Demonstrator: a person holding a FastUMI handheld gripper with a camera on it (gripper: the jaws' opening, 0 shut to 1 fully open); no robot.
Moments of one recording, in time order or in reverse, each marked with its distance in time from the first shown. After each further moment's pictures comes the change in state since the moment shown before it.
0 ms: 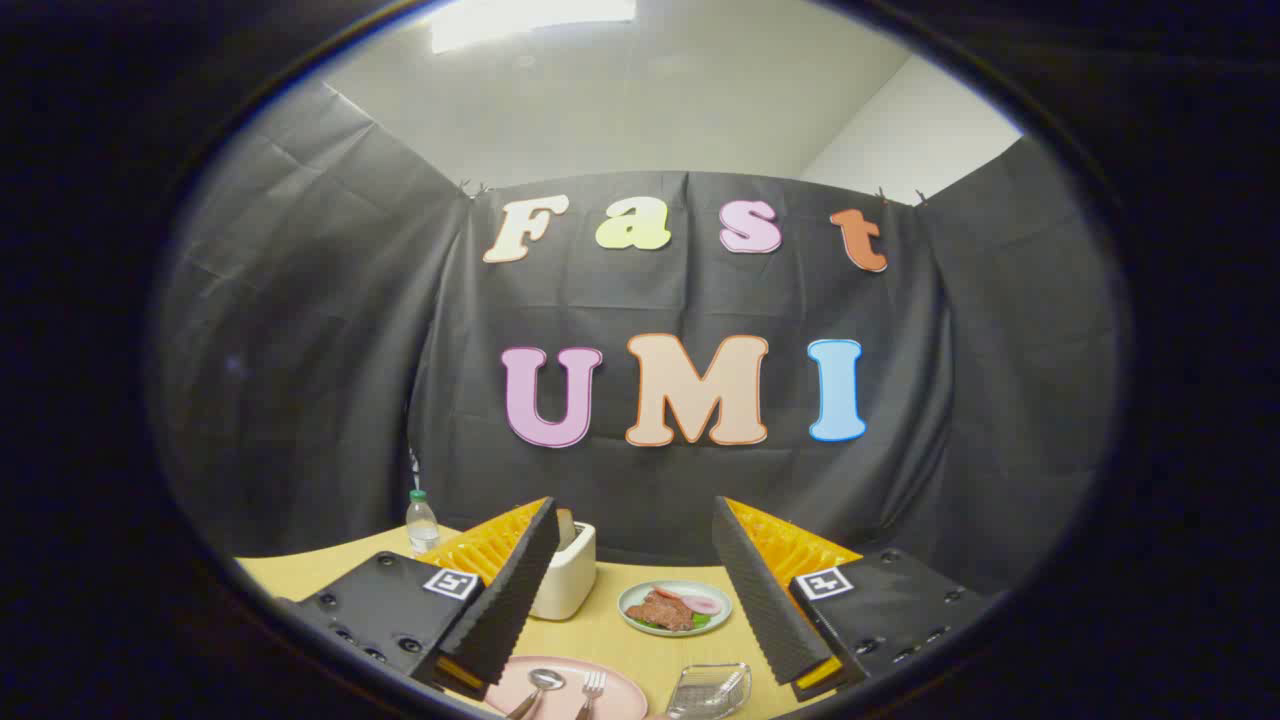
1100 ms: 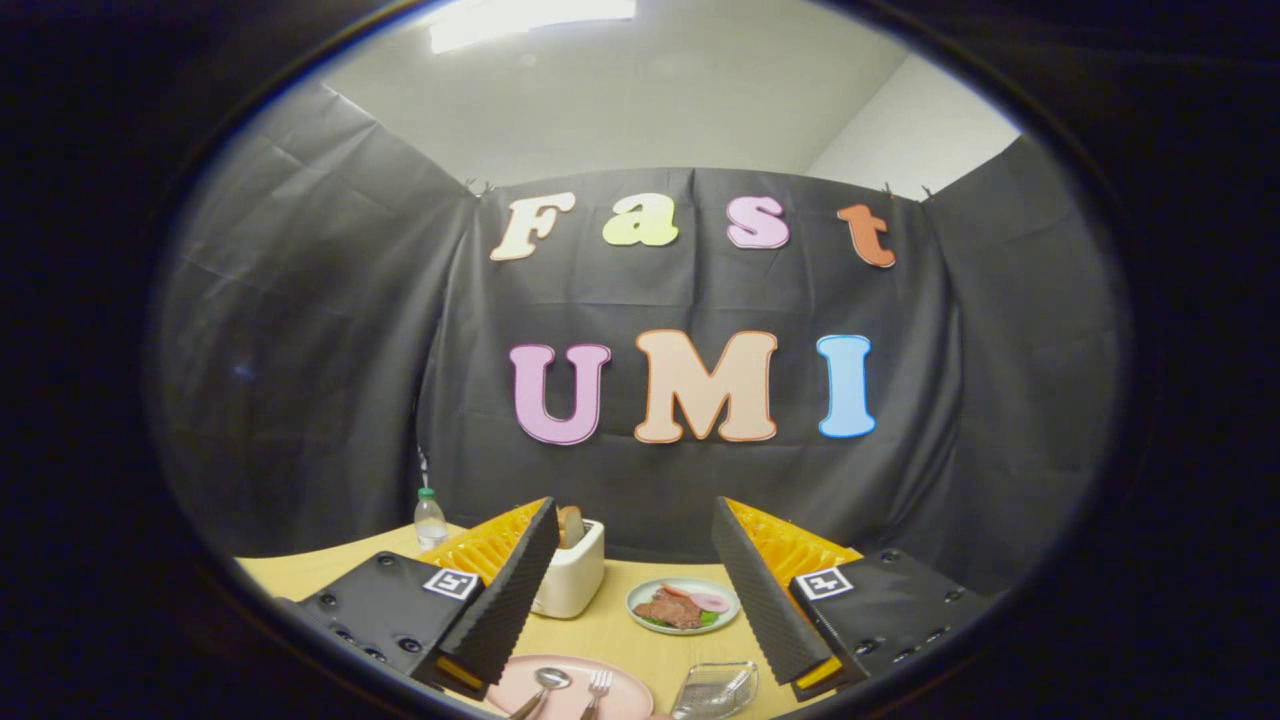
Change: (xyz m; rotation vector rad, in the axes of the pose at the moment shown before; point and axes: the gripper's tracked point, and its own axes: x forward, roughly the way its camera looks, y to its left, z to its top) arm 0.000 0.005 -0.006 0.003 0.016 0.024
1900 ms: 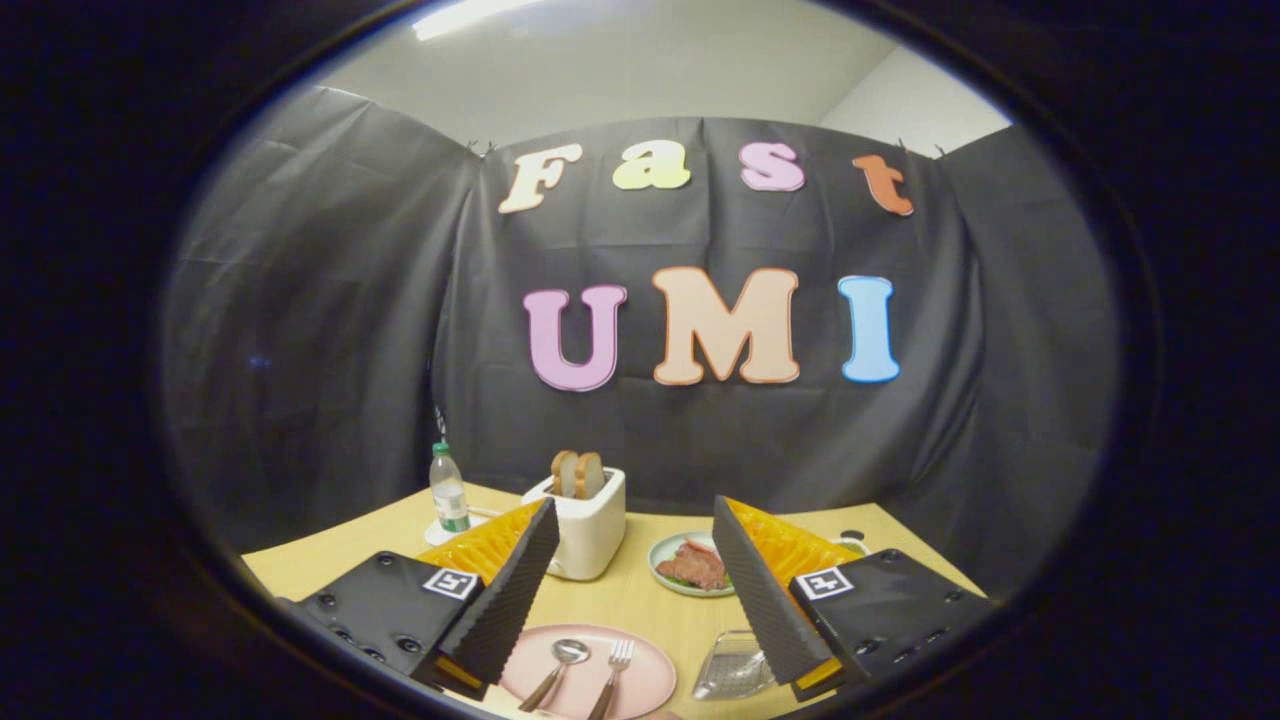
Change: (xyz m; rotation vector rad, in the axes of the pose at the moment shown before) arm 0.006 0.016 -0.072 0.029 0.200 0.050
